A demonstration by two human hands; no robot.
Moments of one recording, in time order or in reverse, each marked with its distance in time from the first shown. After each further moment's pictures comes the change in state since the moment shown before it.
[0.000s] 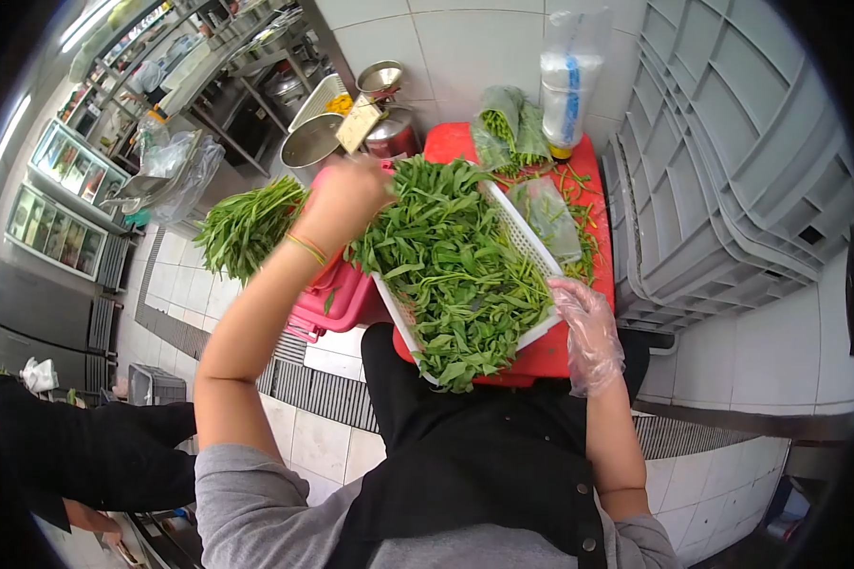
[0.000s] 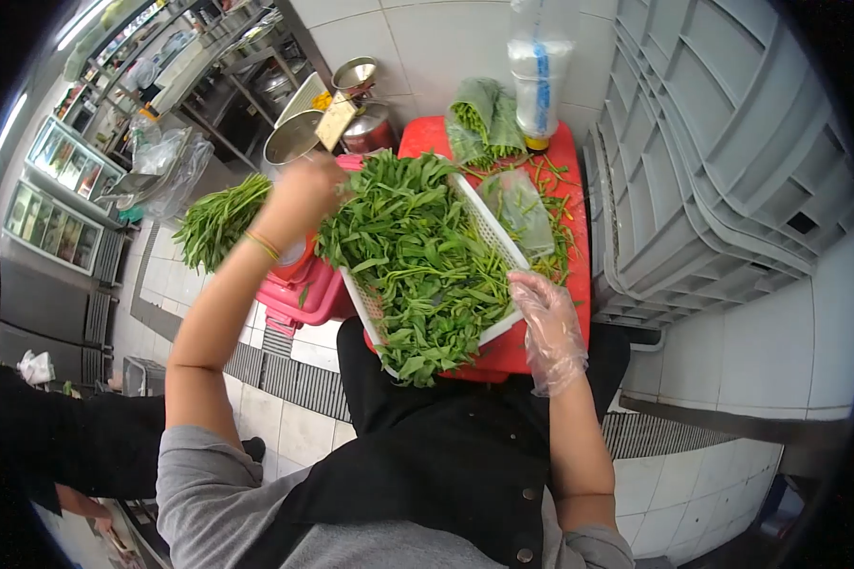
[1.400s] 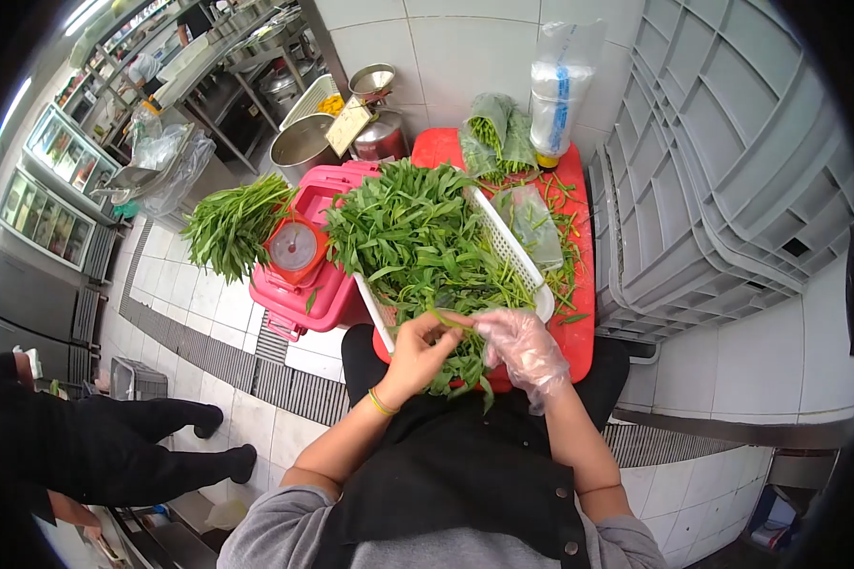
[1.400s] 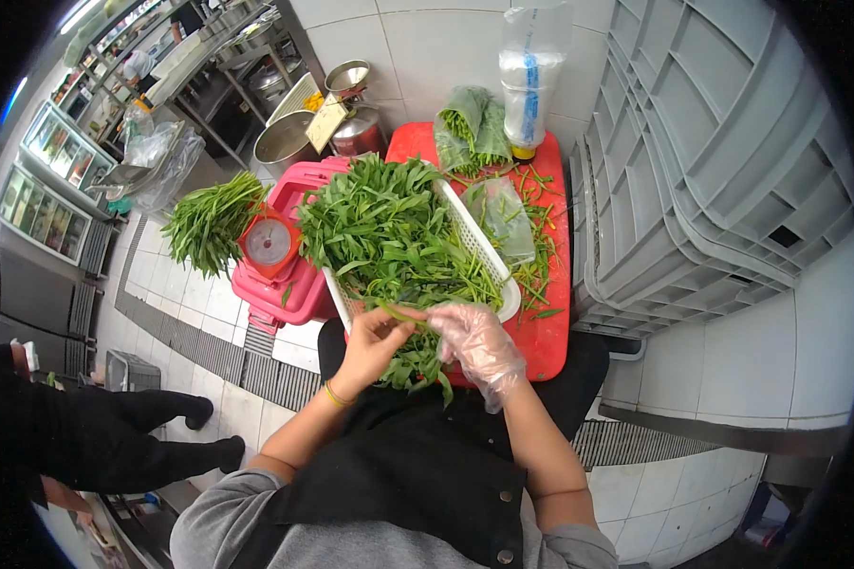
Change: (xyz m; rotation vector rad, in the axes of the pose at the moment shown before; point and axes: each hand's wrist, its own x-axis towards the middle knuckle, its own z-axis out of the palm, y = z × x) left_hand -0.098 0.224 0.019 -1.828 0.133 -0.591; right_hand -0.015 0.005 0.041 -0.055 -0.385 0.173
